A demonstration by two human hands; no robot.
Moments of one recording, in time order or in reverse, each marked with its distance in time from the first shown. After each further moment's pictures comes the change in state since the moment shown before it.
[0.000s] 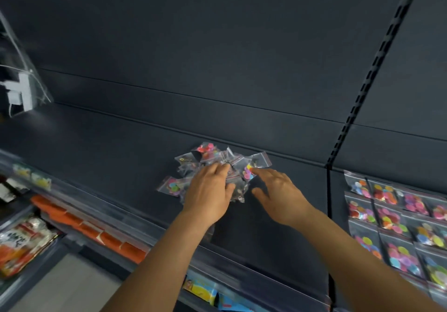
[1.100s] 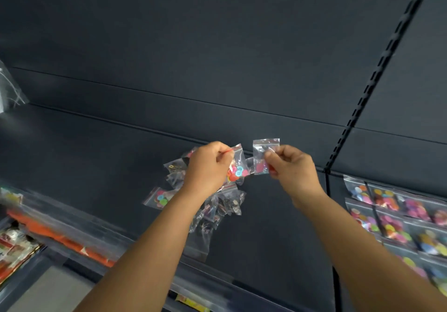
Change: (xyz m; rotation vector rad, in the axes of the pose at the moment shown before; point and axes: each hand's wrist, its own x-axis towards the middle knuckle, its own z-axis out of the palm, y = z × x) left_hand 0.060 0.004 -0.019 -0.651 0.152 -0.094; right_hand 0.042 0.004 -0.030 0.912 0.417 0.267
